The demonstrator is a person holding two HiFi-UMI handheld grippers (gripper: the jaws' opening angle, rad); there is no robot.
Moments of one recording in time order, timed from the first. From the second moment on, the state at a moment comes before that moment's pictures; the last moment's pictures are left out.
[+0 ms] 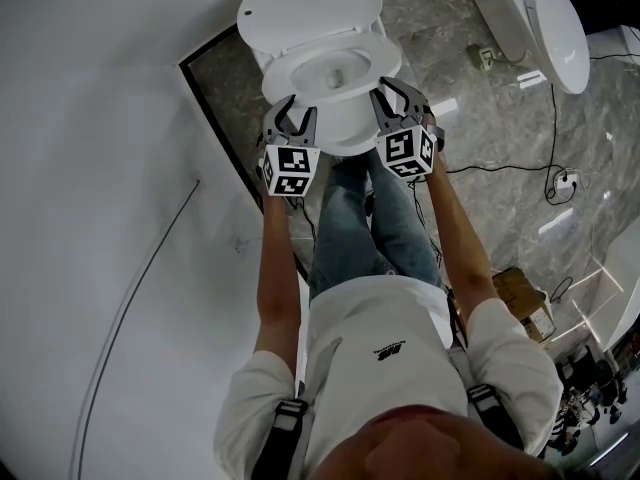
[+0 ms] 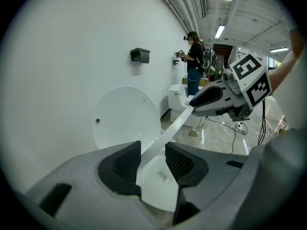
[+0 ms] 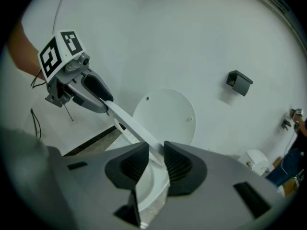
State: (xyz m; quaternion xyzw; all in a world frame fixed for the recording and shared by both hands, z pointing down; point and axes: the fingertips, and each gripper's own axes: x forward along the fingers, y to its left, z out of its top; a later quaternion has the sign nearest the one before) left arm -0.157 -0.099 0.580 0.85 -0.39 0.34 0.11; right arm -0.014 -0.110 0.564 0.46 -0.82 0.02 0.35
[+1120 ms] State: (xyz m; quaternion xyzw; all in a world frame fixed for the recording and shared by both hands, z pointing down) left arm -0.148 -0.035 0.621 0.84 -0.37 0.38 0.12; right arm -0.008 -0.050 0.603 0.37 -0.85 0.03 0.37
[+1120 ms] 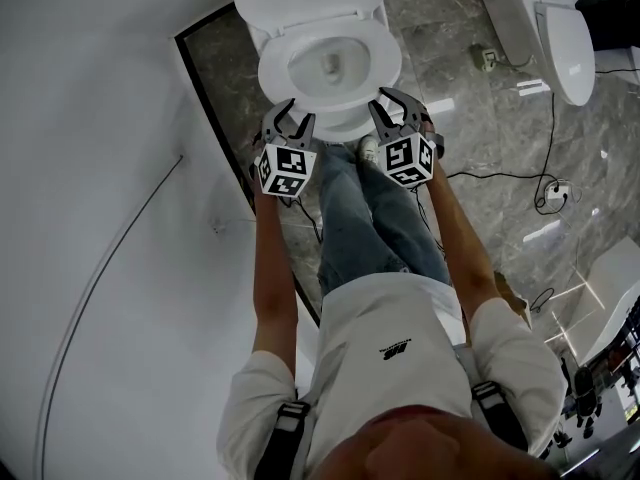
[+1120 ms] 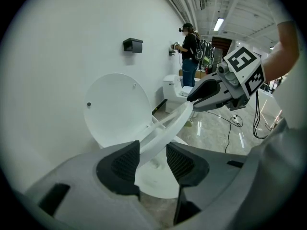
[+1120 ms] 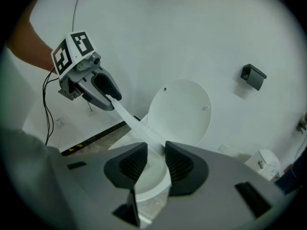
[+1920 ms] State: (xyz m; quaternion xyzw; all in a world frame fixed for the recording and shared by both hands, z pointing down) left arm -0.141 0.012 0.664 0.83 -0.34 0.42 0.13; right arm -0.003 -0.004 0.647 0.34 -0.84 0.04 0.42
